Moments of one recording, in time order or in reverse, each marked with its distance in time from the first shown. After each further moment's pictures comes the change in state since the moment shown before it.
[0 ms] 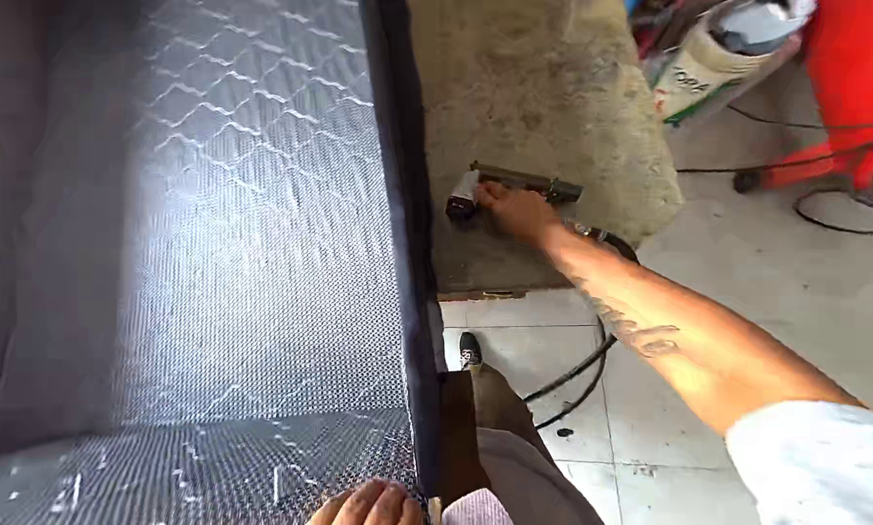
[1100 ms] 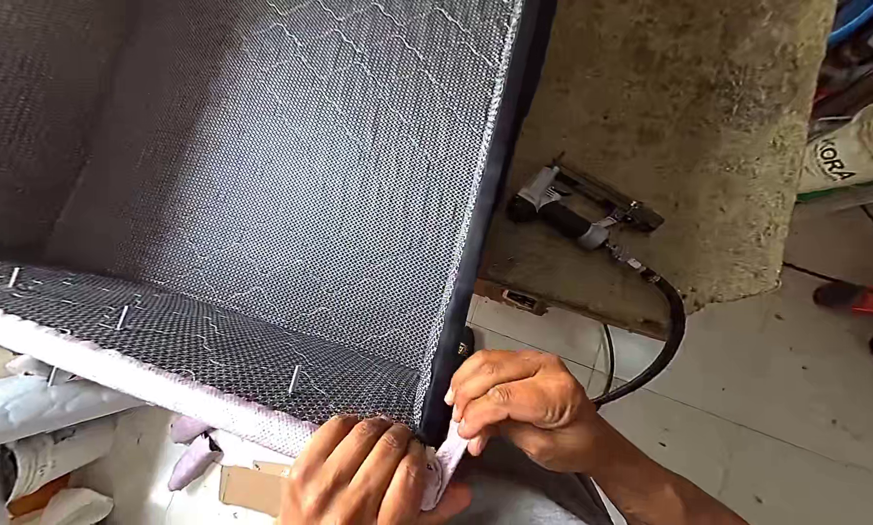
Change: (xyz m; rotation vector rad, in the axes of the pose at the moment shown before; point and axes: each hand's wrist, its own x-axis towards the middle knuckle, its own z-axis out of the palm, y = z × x) left_hand -0.008 0.019 0.031 0.090 0.331 -0.163; right_hand -0.176 -0.180 -0.063 1.411 0.016 -0.838
